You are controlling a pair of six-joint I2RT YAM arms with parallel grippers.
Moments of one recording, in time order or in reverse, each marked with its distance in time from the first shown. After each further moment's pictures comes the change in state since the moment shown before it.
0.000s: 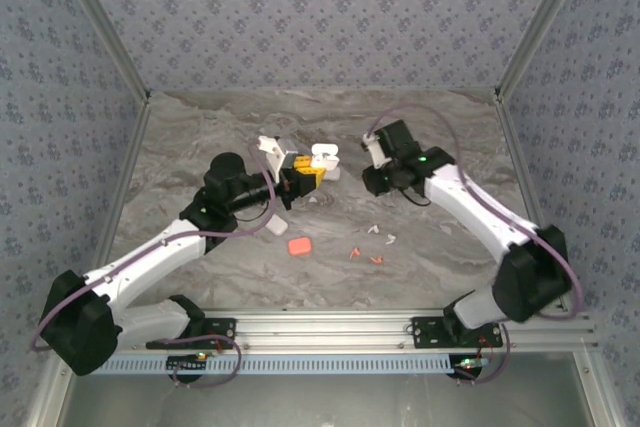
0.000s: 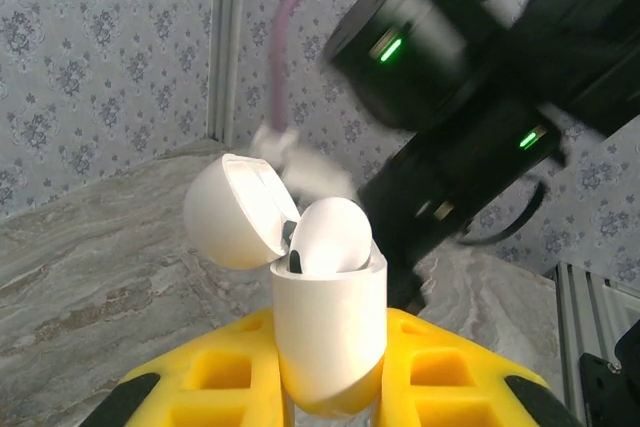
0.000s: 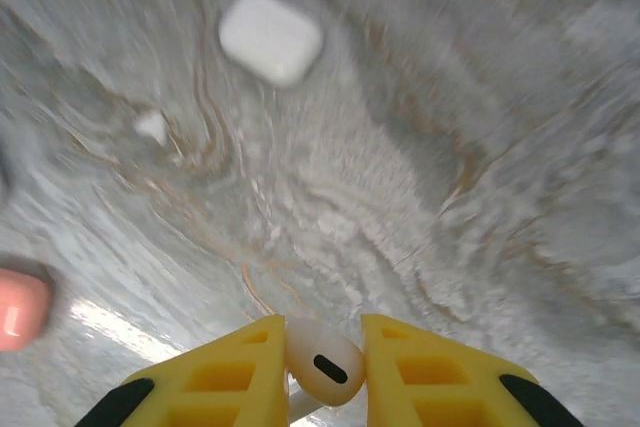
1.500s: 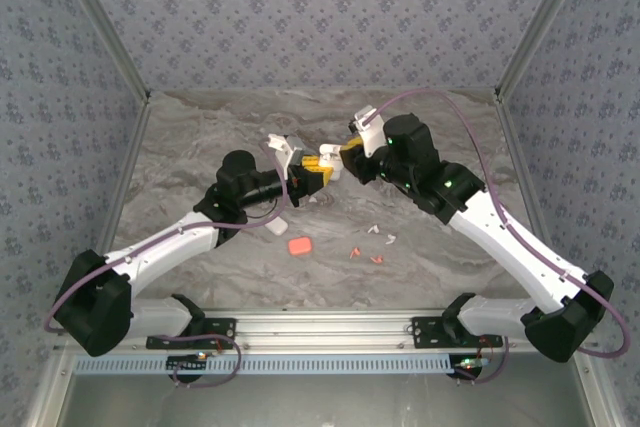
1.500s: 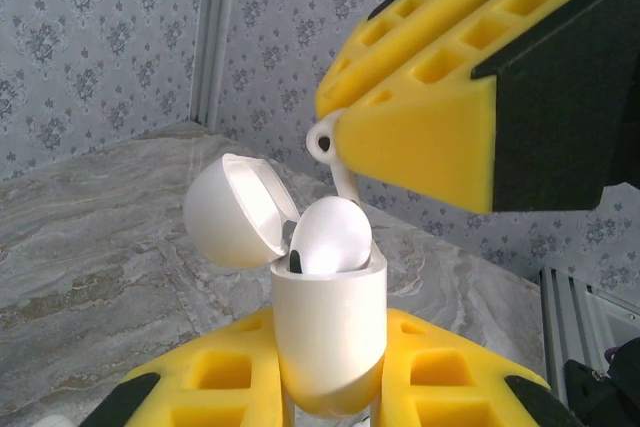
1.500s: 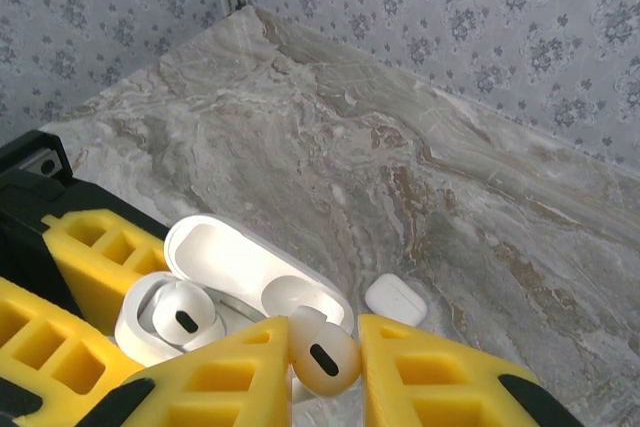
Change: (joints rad) left arm 0.000 0.109 0.000 0.101 0.030 -0.064; right arm 0.192 -0.201 0.067 0.225 0.001 -0.050
